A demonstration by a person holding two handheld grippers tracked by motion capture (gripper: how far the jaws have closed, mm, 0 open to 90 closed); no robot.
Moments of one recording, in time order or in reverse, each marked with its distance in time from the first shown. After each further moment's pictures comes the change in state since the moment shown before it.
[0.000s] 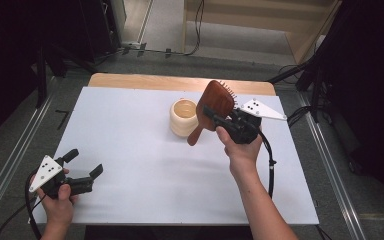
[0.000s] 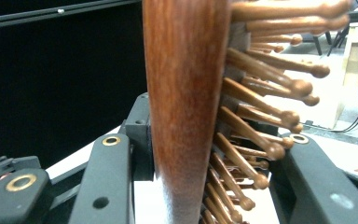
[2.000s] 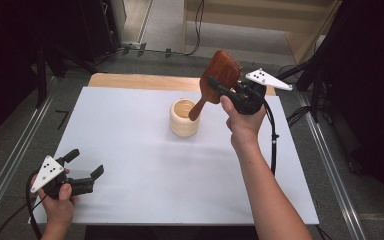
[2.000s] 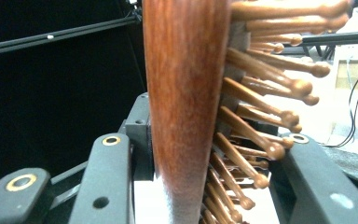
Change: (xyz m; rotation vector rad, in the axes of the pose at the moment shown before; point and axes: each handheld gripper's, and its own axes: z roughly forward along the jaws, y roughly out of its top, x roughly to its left) left arm -0.001 -0.001 0.001 0.006 -0.008 0.024; right arm -0.030 0.049 0.026 -0.055 -0.017 0.029
